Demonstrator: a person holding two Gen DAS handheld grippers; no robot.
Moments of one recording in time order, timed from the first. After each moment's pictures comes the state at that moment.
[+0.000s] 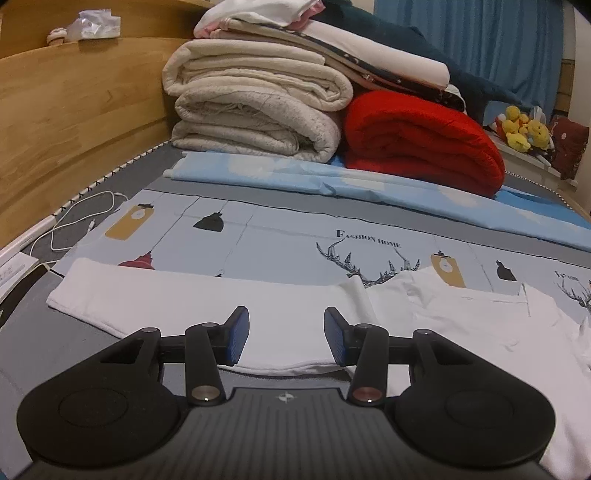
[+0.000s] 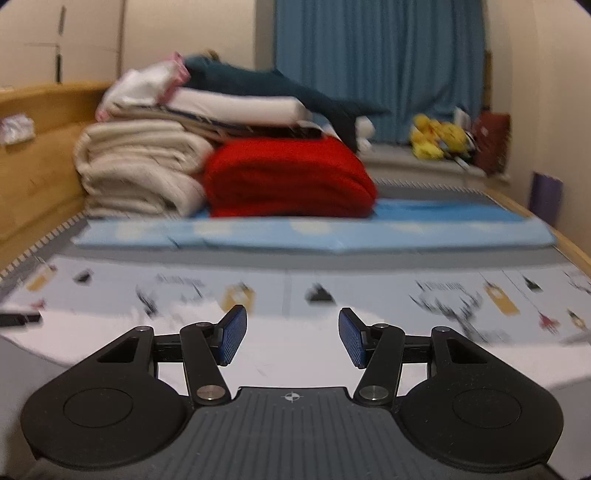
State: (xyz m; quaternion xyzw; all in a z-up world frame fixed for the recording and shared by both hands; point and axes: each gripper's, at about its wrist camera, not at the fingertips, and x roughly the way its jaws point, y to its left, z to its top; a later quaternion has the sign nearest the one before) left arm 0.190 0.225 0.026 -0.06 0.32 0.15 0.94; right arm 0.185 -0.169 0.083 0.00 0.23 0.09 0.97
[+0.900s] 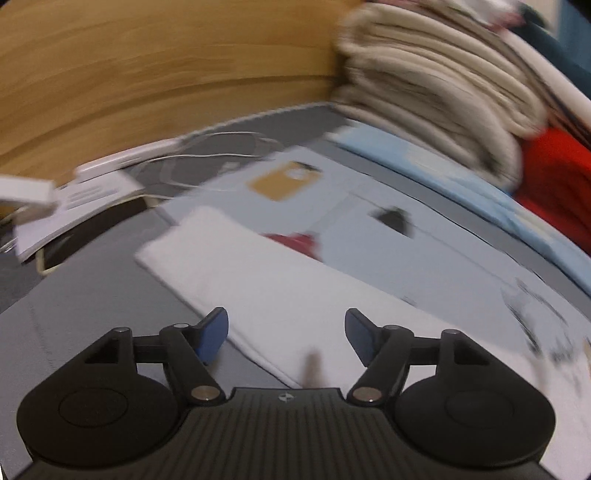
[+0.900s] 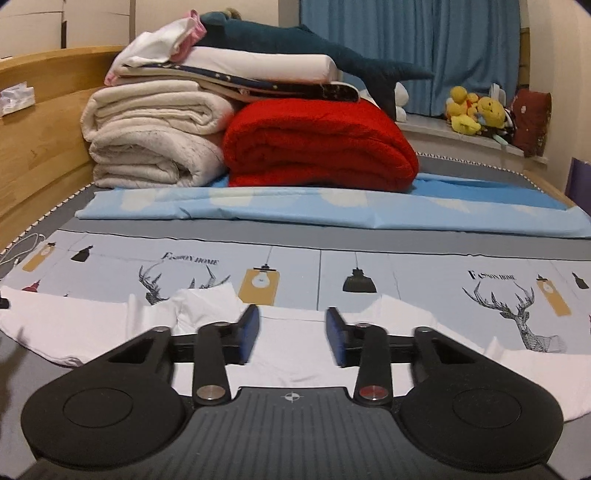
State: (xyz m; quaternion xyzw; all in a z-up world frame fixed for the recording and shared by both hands) left arm 0.222 0.408 -0.040 -0.18 0.32 0.36 0.86; right arm 0.278 -0.135 0.034 -0.01 0.30 0.12 0.95
